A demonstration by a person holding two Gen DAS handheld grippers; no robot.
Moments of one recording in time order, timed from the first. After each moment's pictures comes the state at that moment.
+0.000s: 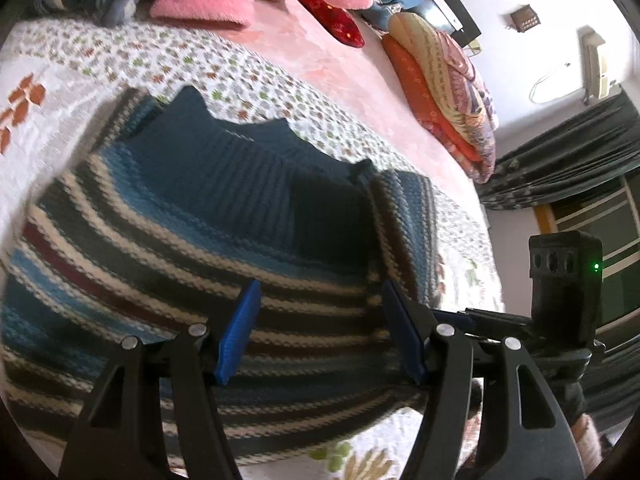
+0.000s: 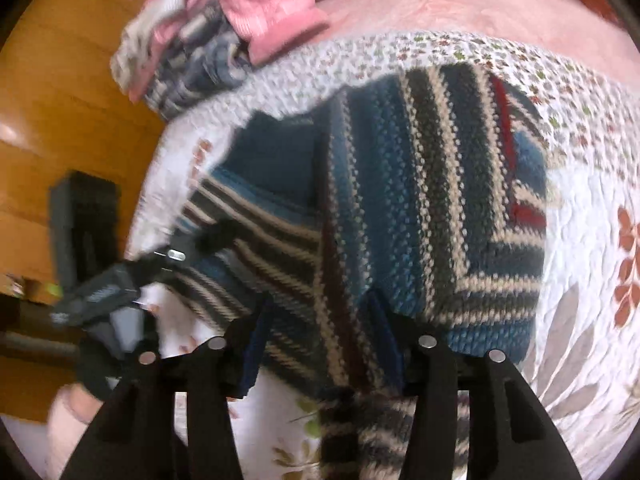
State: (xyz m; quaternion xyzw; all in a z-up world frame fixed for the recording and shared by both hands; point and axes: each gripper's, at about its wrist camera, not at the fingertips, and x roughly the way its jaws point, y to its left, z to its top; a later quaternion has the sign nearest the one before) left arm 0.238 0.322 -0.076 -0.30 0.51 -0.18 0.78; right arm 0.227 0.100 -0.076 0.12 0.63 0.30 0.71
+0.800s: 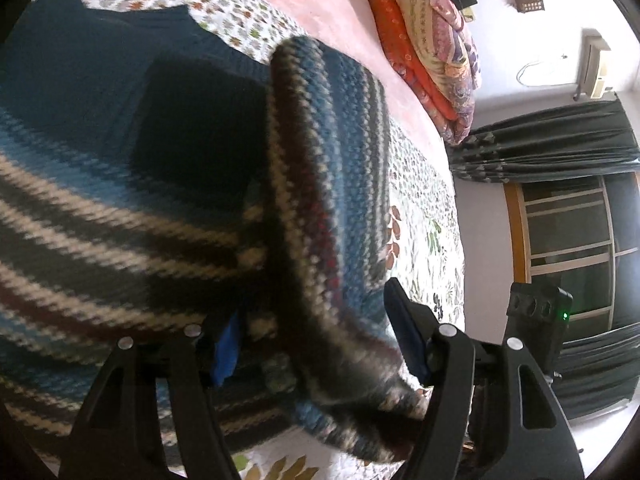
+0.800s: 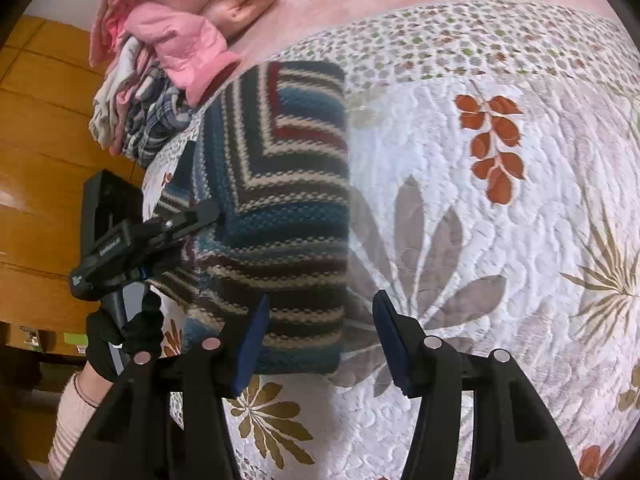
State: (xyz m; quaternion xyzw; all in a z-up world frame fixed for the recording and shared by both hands) left arm 0.263 0.207 -0.114 -0.33 0.57 -0.24 0.71; right arm 0.175 -0.036 -0.092 0.18 0.63 0.22 0.72
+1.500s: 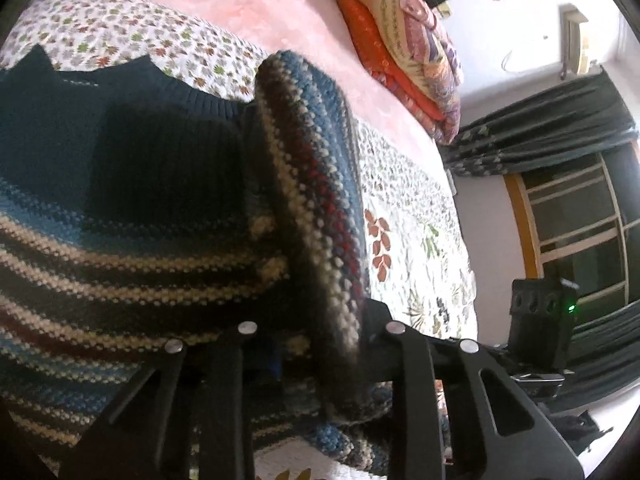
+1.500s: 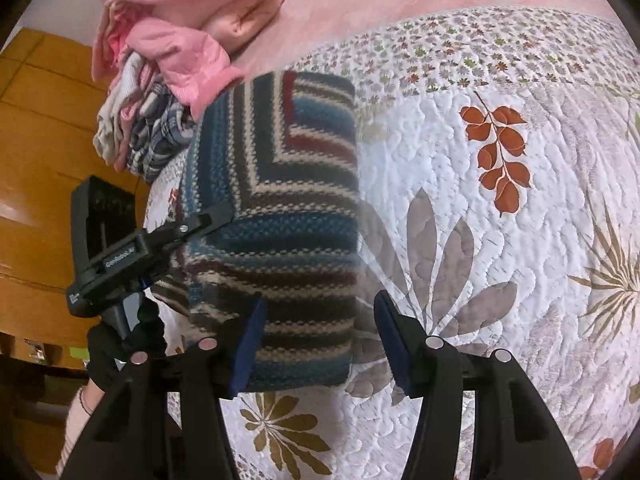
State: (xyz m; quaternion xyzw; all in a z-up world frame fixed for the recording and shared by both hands) left arm 0.268 0.213 -0.083 -0.31 0.53 -0.25 0.75; right arm 0.177 -0.041 -0.084 0.21 0.61 0.21 0.73
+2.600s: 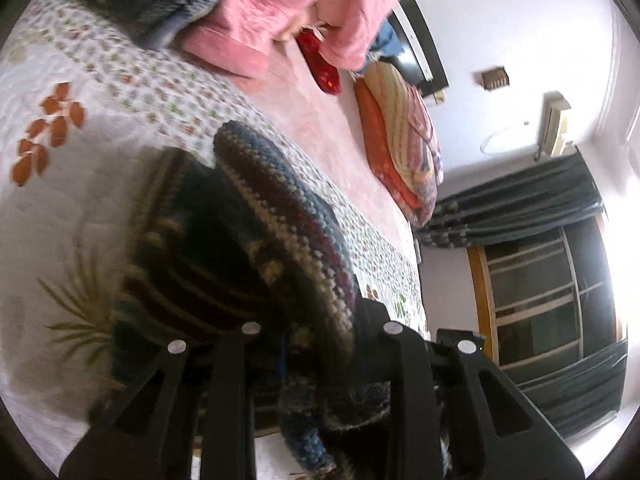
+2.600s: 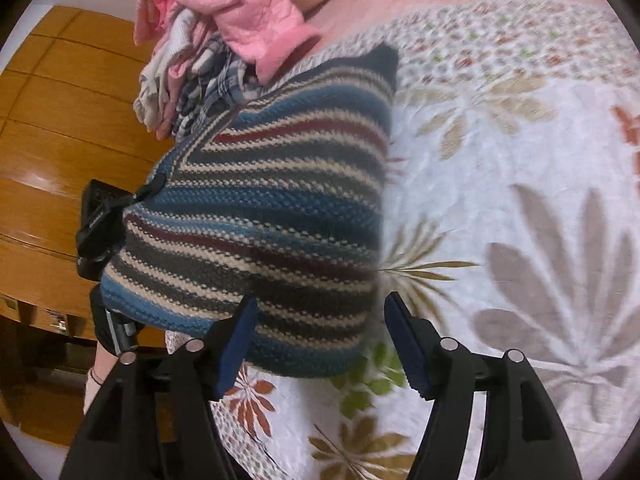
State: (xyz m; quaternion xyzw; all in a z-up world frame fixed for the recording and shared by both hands) left arm 0.219 0.456 -0.058 -0.42 0.45 -0.22 0.76; right arm 0.186 0.077 -0.096 0.22 0.61 0.31 0.70
